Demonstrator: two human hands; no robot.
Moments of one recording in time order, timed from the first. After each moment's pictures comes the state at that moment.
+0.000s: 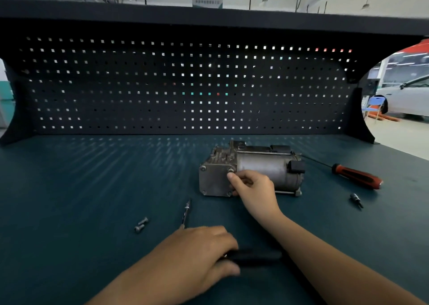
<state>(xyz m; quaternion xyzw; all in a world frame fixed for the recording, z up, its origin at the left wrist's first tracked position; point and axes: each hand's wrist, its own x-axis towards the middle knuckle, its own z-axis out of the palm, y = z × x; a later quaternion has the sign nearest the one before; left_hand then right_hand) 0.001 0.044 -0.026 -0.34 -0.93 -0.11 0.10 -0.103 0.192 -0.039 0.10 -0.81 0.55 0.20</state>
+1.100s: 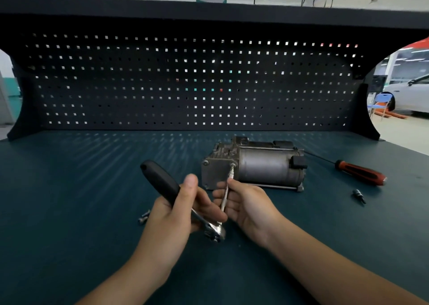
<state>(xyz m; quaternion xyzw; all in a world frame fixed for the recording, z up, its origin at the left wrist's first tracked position) 0.012 0.052 -0.018 -0.08 -0.66 -0.73 0.14 -0.057 0.173 -0.026 0.03 -0.54 0.83 -0.13</state>
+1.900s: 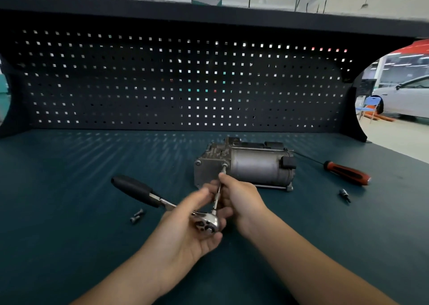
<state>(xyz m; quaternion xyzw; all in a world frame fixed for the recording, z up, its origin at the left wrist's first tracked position) 0.011 0.064 -0.015 0.04 -0.48 -0.87 -0.11 -0.057 0.167 -0.015 -0.05 -0.58 0.81 -0.09</state>
